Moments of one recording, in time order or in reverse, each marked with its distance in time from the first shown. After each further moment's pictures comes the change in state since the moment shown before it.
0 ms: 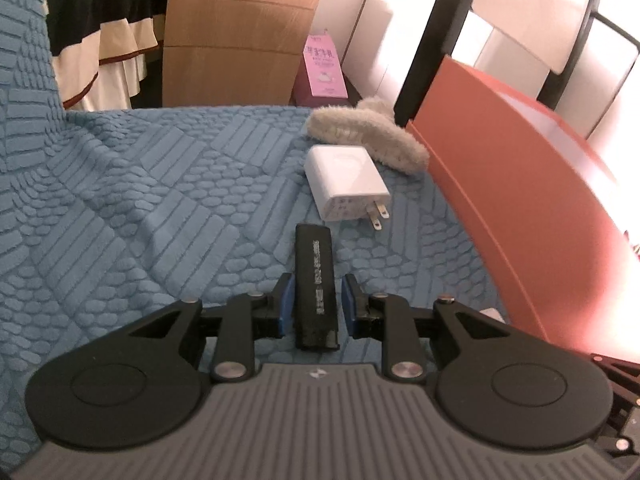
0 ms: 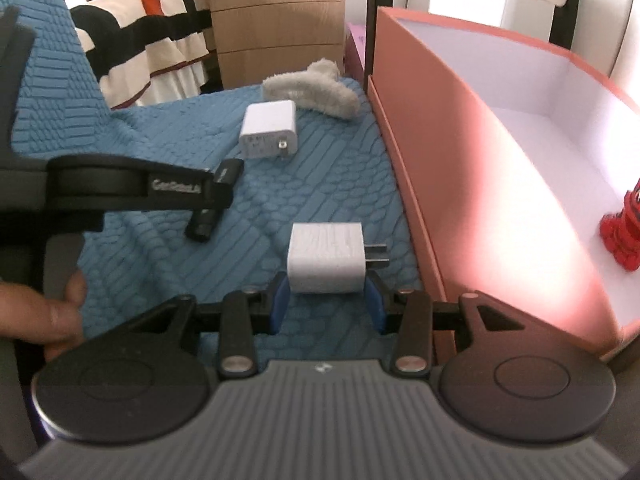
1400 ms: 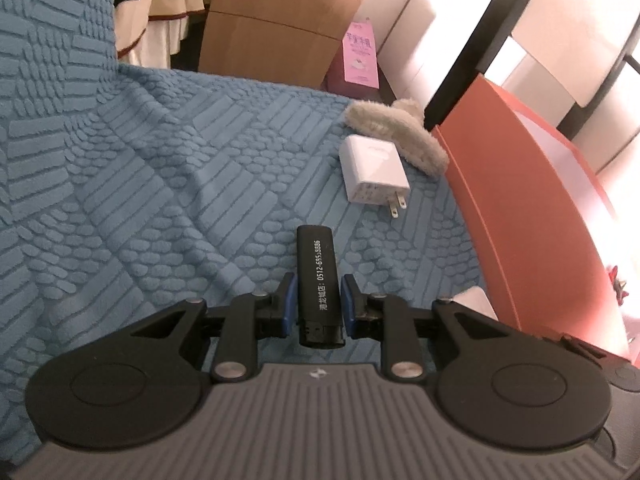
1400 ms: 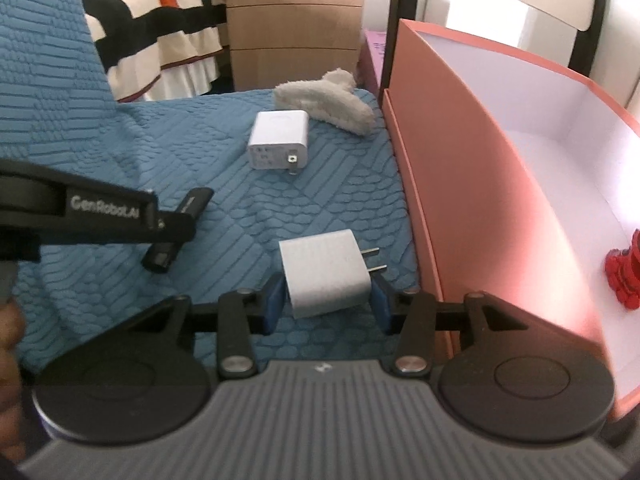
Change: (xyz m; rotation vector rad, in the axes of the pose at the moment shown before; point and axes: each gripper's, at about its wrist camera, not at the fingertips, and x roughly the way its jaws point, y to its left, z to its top) left arm -0.038 0.016 -0.003 -0.182 0.055 0.023; right arm 0.004 0.006 0.017 -0.078 -0.003 0.012
